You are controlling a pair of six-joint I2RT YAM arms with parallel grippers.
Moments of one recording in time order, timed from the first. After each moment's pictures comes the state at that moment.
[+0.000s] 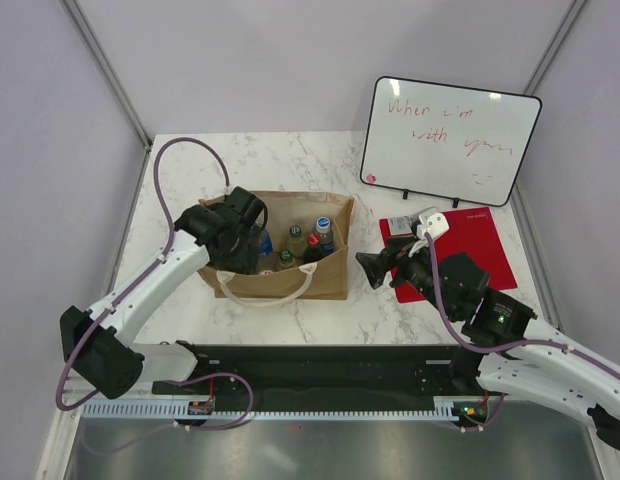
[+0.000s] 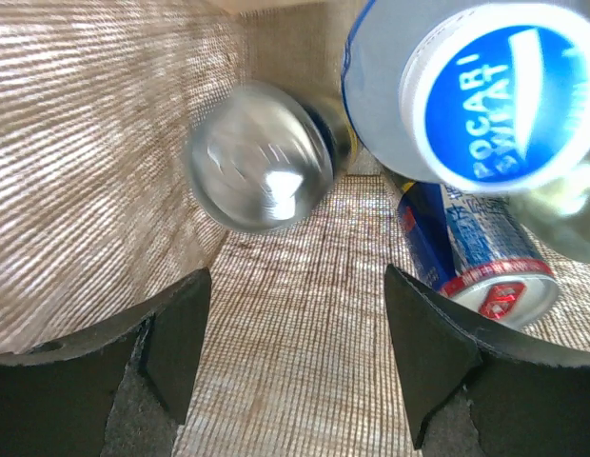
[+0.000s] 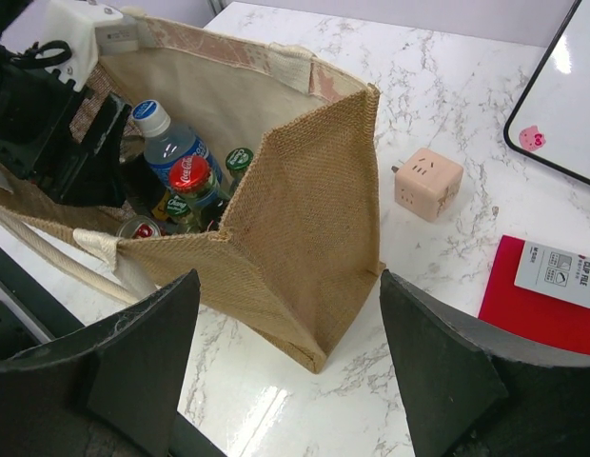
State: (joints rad) left arm -0.57 1.29 1.18 -1.14 -0.36 -0.40; right arm 0.98 0.67 0.74 -0.20 0.34 0.28
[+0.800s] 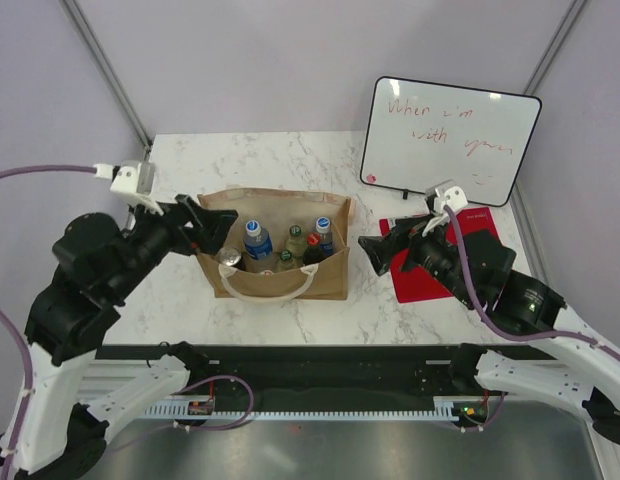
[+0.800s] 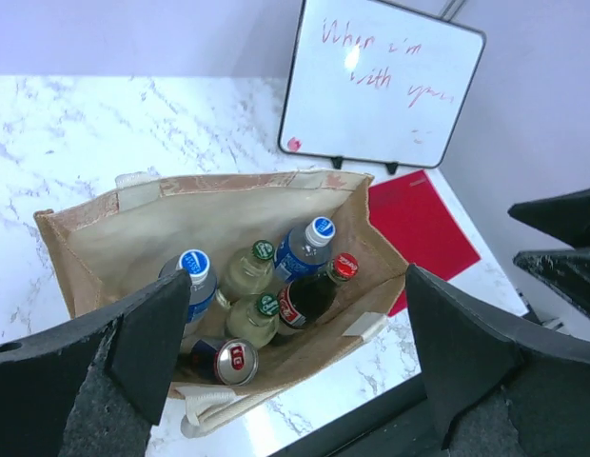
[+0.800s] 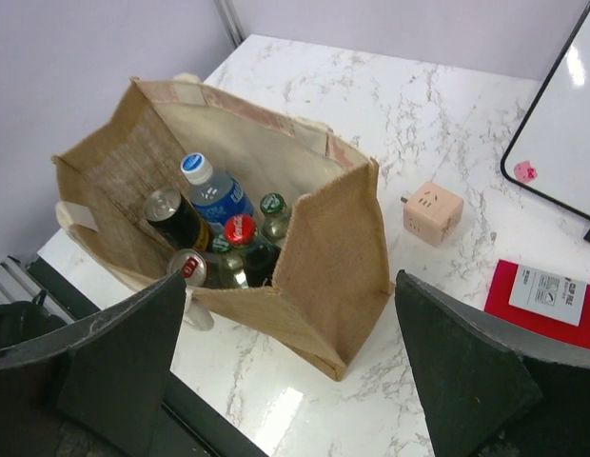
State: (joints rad) left arm -0.57 0.83 1.50 -0.85 -0.10 -0.39; right arm 0.98 0.76 1.04 -0.41 0.34 0.31
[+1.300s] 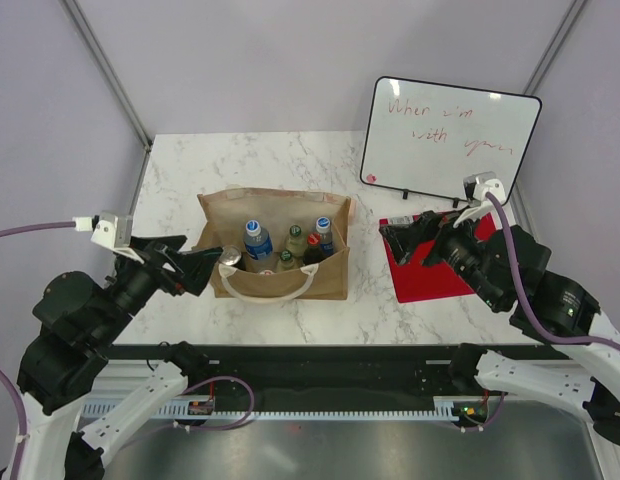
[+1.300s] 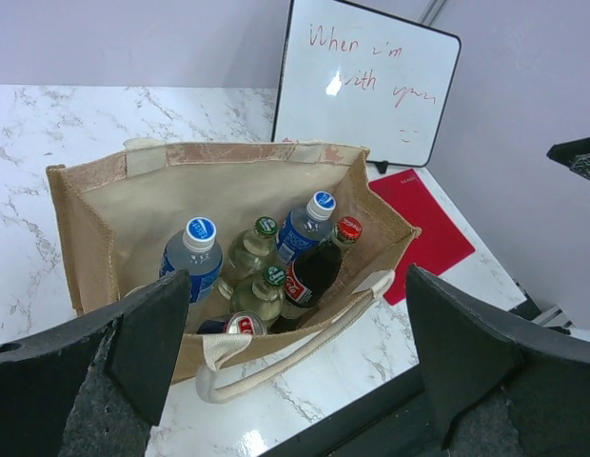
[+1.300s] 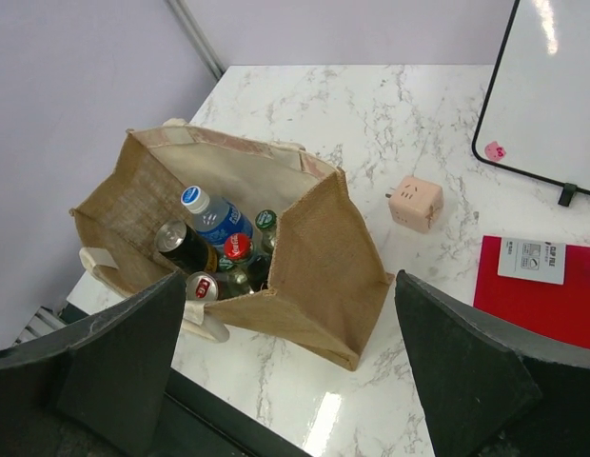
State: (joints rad) left arm -0.57 0.48 1.24 -0.78 -0.07 -0.36; right arm 0.98 0.77 1.24 -0.61 0.44 0.44
